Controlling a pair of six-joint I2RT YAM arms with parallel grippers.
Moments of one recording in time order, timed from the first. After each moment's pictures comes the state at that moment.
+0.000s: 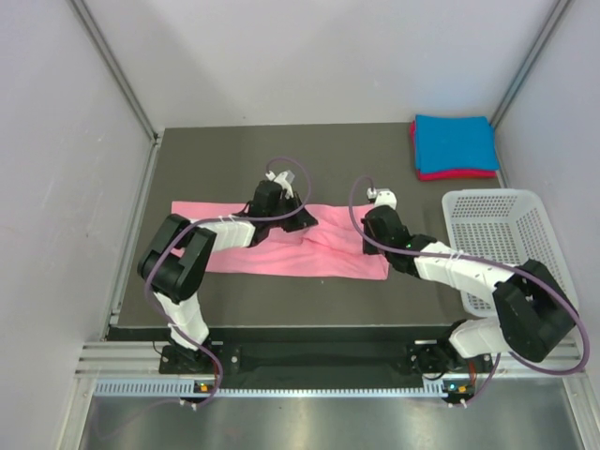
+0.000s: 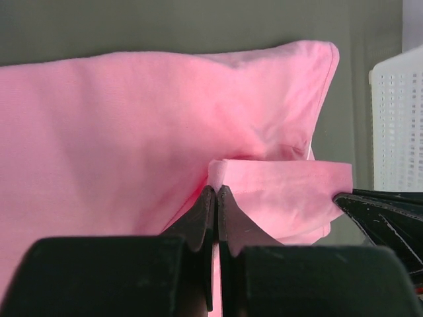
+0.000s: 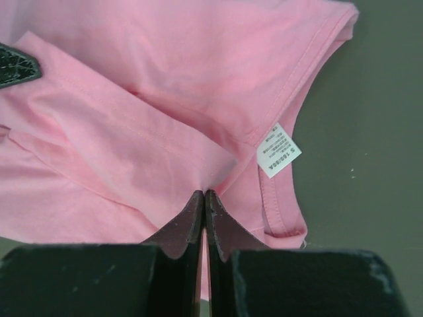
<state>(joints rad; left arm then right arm) -0.49 1.82 0.93 0.32 0.37 -0.71 0.66 1.35 0.69 -0.07 0.28 0.43</state>
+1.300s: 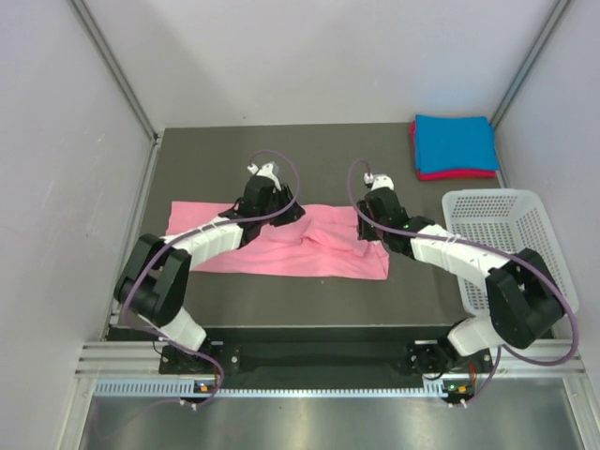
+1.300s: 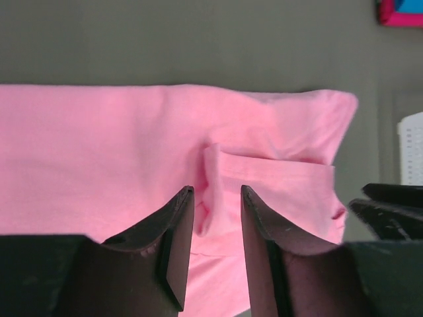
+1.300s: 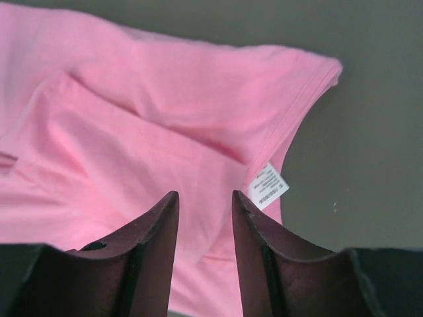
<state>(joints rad) -0.49 1.64 0.92 0.13 0.09 -0.67 0.59 1.46 0.85 -0.15 0.25 0.36</state>
